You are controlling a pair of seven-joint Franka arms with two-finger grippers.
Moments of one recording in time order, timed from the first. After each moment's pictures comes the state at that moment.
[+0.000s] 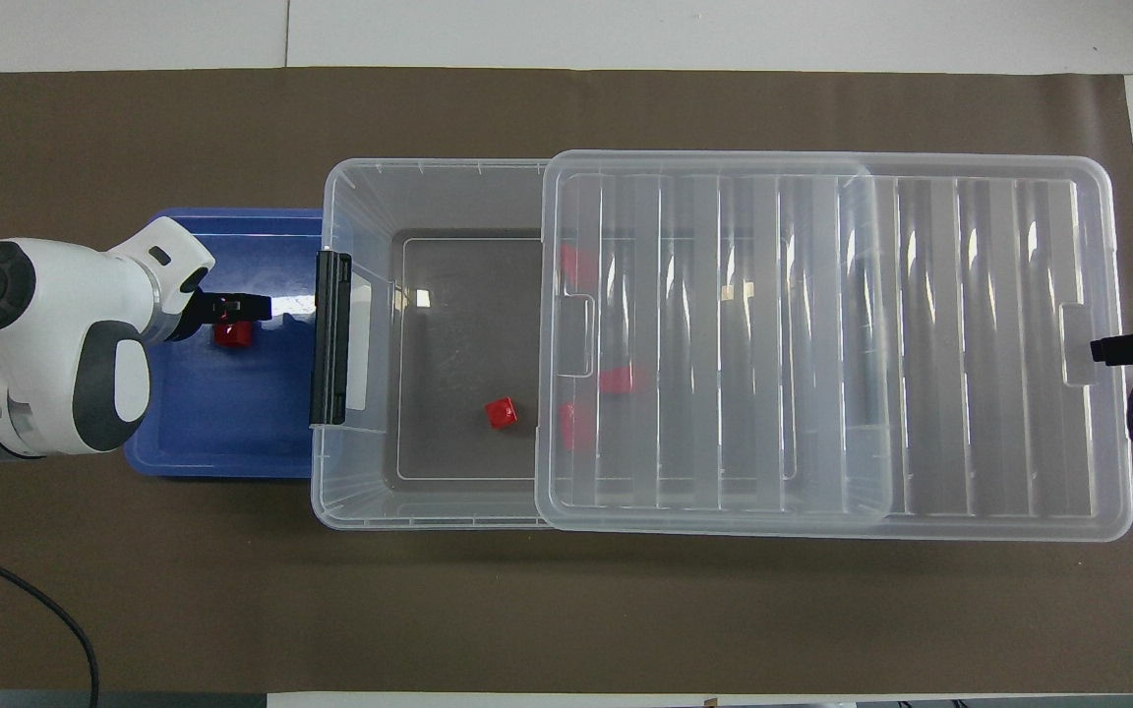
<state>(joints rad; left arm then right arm) 0.00 0.23 -0.08 -2.15 -0.04 2.51 0.01 -0.27 -0.03 -0.07 -2.04 0.01 2.06 -0.46</state>
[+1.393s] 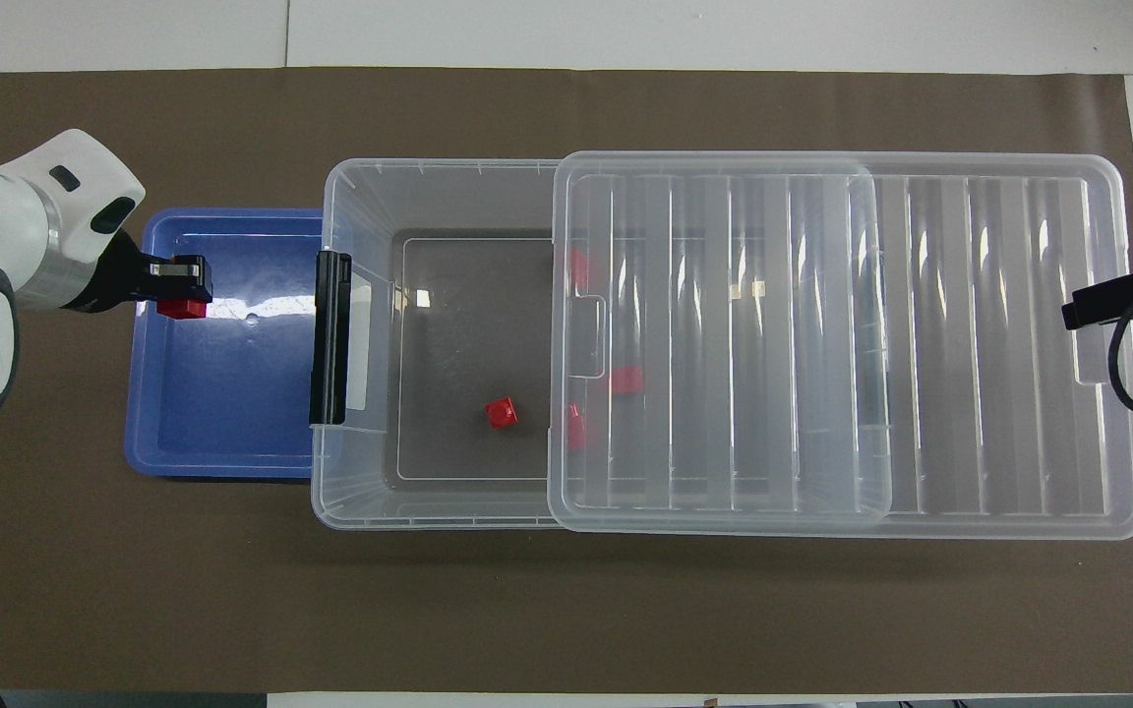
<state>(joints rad) -0.09 0.02 -0.10 -1.84 -0.04 1.93 -0.13 -0.04 -0.03 -0.05 -1.68 -0.01 1.61 -0.17</state>
